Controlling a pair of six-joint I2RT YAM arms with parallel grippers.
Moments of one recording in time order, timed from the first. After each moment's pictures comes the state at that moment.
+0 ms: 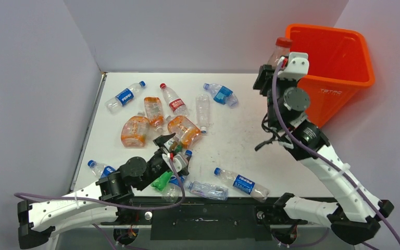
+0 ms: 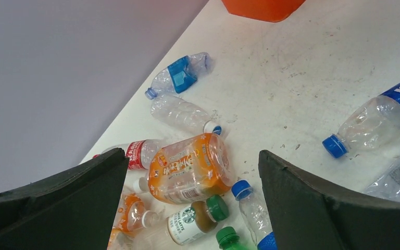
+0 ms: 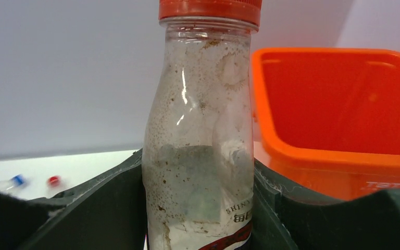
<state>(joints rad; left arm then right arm) -1.18 0.62 0.56 0.01 -0.37 0.51 0.78 1.04 1.38 -0.15 0.79 -0.08</state>
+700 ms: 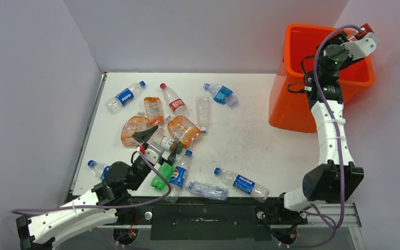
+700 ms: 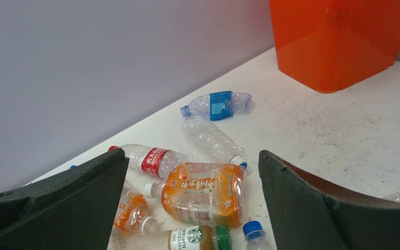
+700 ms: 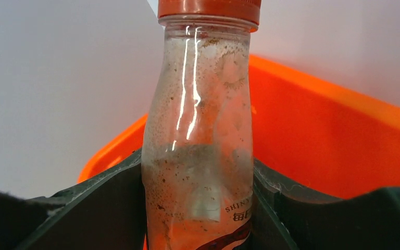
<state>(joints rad) -1.06 0.48 0.42 0.27 -0.45 0.33 -0.11 1.44 1.56 0.04 0.61 0.38</state>
